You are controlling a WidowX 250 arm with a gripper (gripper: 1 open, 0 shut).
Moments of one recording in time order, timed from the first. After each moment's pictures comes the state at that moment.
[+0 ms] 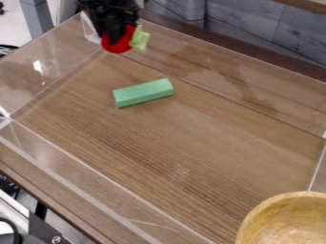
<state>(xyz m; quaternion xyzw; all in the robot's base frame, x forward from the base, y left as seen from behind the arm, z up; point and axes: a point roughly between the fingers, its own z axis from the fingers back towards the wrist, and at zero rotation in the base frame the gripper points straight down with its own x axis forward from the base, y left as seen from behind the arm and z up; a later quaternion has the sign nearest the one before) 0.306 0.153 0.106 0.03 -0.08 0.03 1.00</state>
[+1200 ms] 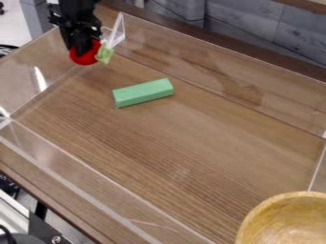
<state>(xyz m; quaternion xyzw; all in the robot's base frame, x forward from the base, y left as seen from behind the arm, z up) 0.312 0.209 0.063 0.03 -0.01 0.01 1.00</state>
